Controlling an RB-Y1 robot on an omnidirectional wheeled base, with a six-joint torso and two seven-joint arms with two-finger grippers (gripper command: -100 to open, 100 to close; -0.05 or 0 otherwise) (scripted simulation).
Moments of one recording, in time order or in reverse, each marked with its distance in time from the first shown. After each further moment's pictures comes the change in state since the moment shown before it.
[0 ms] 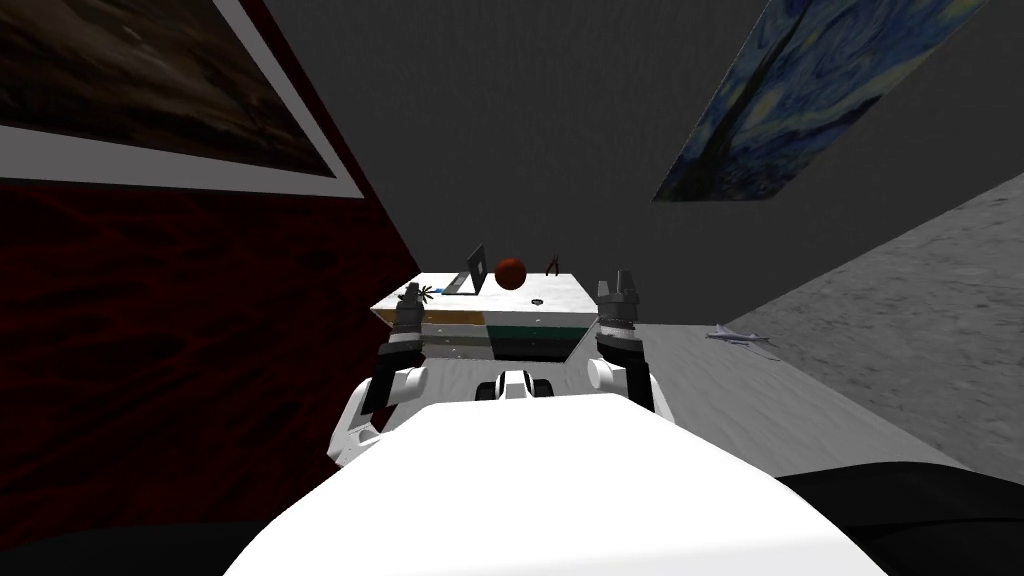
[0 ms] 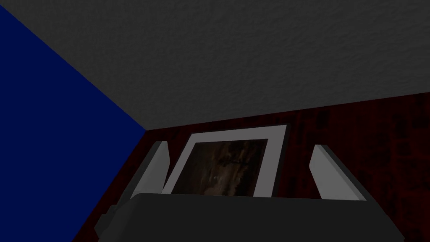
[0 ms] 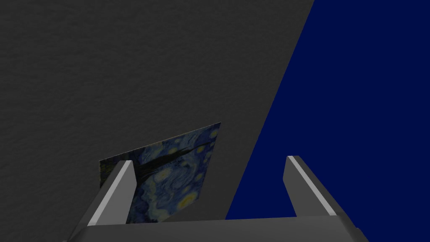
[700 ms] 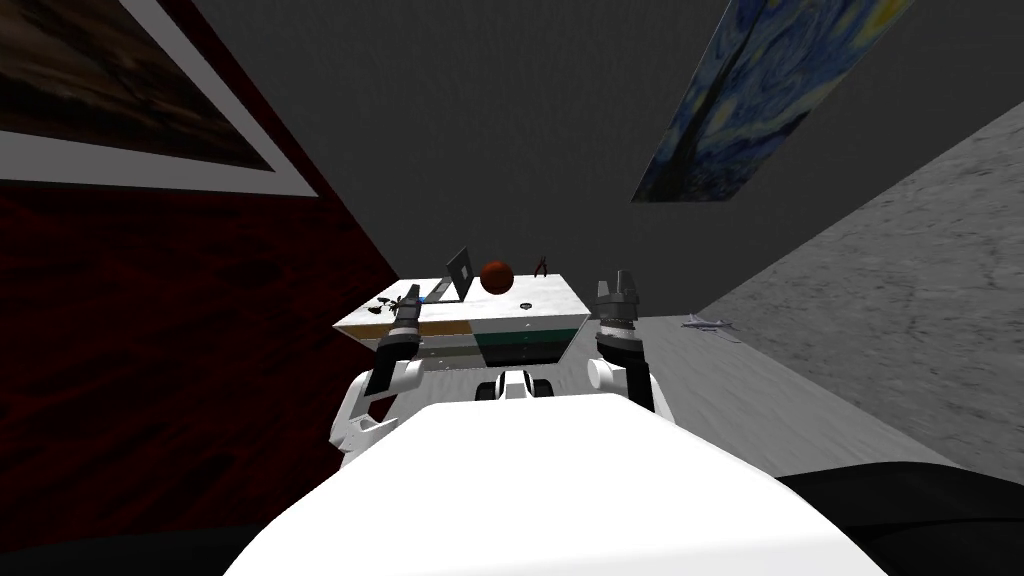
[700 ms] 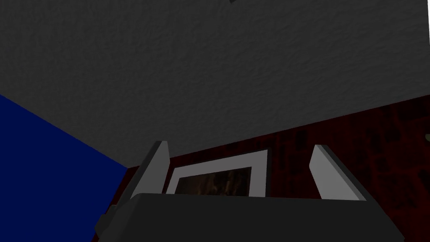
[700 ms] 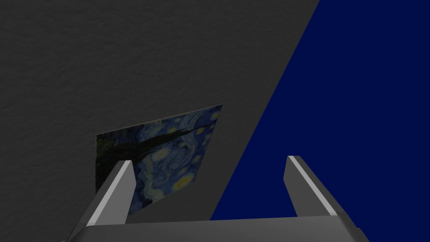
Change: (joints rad) left arm -0.073 0.003 0.066 0.046 -0.063 0.190 -0.041; right arm 0.000 0.000 0.000 0.000 0.000 0.000 0.000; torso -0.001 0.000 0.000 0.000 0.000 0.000
